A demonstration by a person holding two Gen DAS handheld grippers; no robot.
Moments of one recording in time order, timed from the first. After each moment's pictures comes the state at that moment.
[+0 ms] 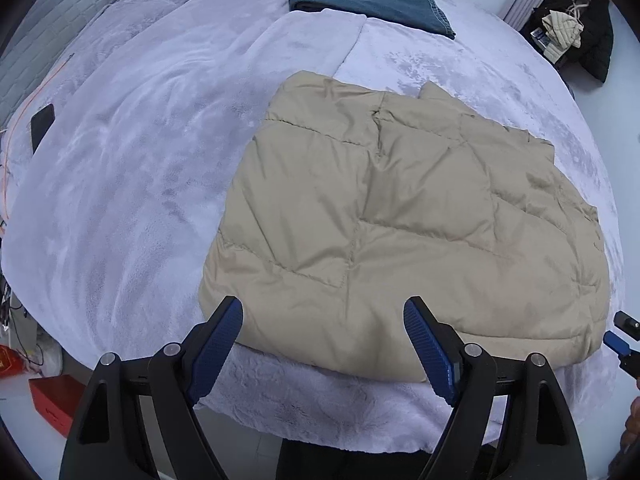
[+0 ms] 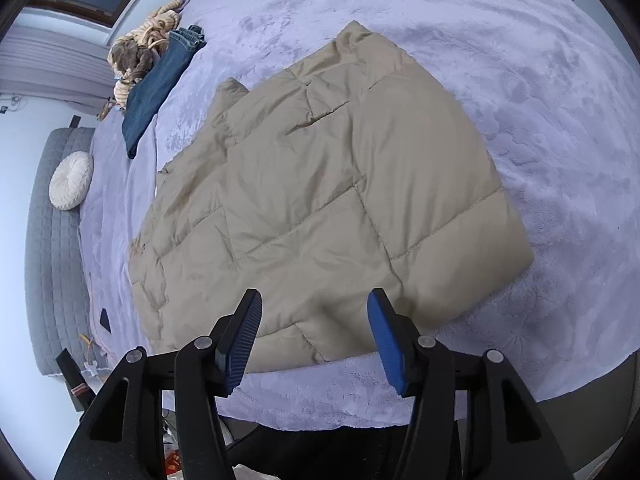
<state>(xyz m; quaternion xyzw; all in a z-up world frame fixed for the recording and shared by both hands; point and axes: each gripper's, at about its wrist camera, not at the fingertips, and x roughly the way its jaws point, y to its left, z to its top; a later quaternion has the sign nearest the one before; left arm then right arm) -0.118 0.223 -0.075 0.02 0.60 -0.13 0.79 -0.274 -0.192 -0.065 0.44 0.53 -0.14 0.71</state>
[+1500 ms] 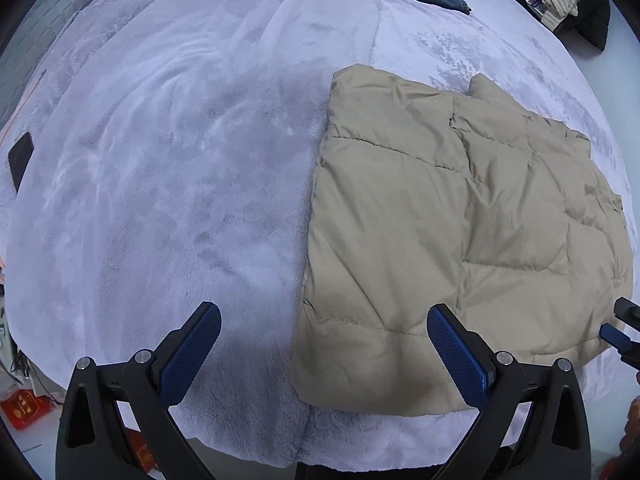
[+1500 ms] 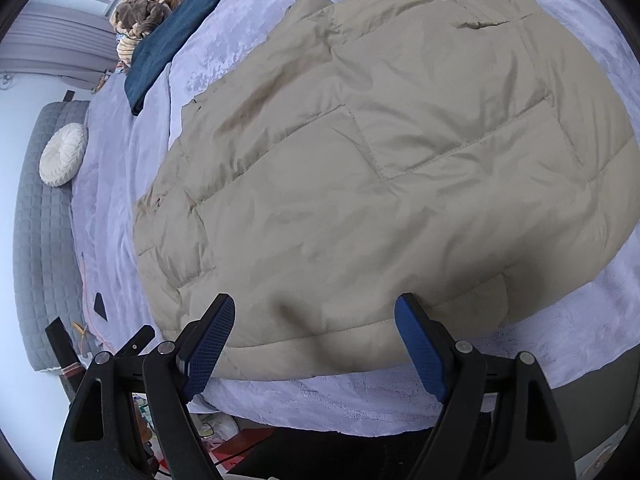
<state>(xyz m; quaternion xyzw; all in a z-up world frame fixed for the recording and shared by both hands) -0.031 0.270 -0.112 0.07 0.63 -0.16 0.76 -0.185 -0.076 -0.090 0.44 0.56 -0.14 0.69</state>
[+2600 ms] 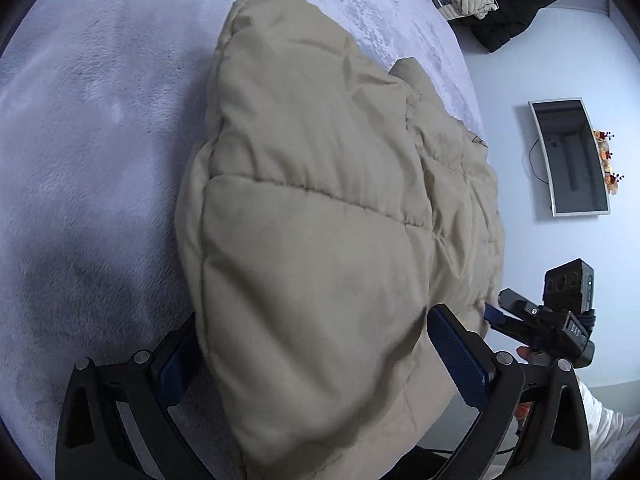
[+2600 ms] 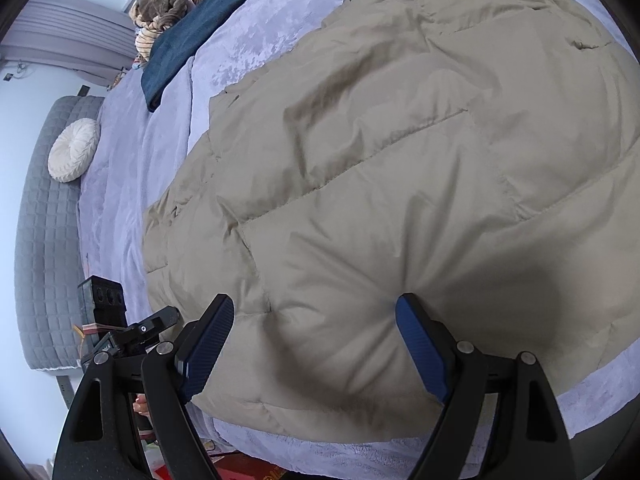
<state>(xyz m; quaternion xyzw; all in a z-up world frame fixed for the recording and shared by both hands) 0.055 0.241 -0.203 -0.13 0.68 -0.42 0.58 -0.134 -0.047 -0.112 0.43 0.53 -0.12 0.72</state>
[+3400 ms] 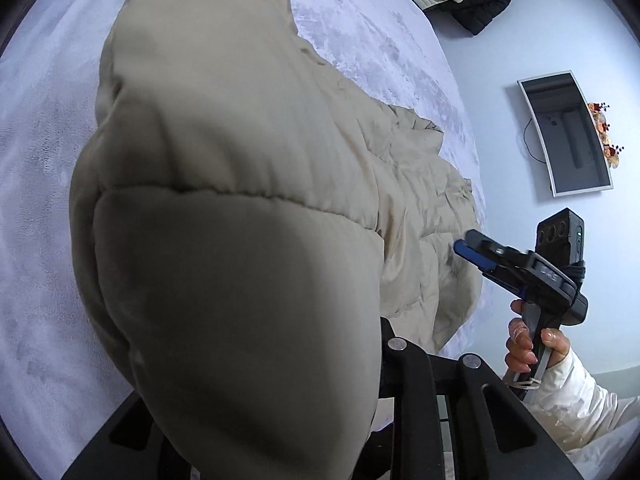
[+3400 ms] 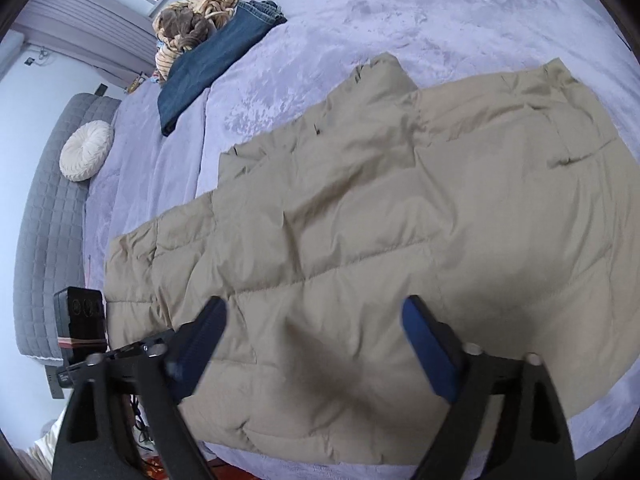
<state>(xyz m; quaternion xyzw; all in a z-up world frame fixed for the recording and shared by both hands) 0.010 0.180 -0.108 -0.08 0.67 -0.42 0.61 -0.127 -0.107 -0.077 0.39 0.50 -0.11 0.76</state>
